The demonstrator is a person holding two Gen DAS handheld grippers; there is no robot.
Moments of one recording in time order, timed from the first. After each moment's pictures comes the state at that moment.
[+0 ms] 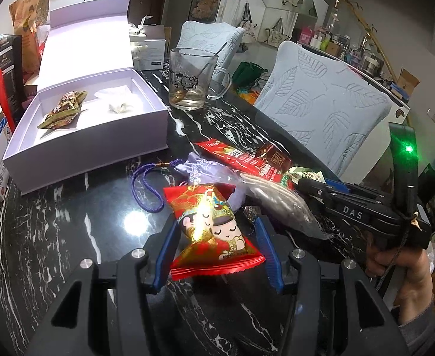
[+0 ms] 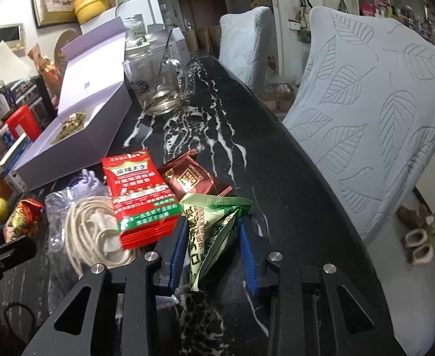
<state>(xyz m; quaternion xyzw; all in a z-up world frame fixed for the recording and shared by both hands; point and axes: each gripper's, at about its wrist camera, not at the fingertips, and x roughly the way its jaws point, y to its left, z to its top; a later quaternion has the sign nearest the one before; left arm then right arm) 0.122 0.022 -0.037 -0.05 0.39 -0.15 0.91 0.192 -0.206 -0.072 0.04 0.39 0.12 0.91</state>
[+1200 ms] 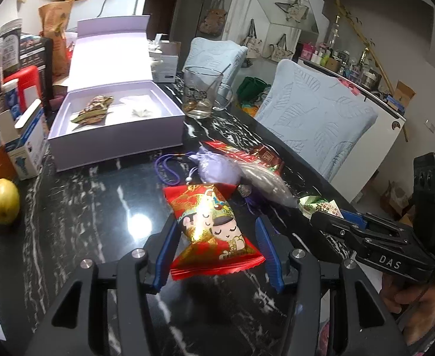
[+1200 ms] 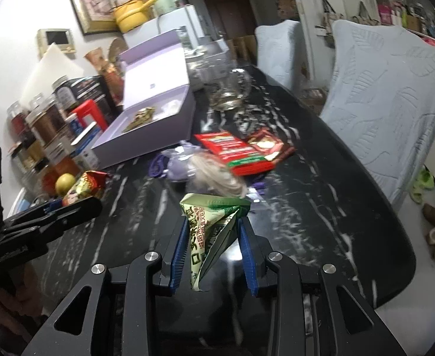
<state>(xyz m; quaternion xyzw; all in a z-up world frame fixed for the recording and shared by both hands) 0.051 0.048 -0.013 -0.07 0.36 -0.13 0.92 0.081 -0.179 -0.039 0.06 0.37 0.21 0.90</state>
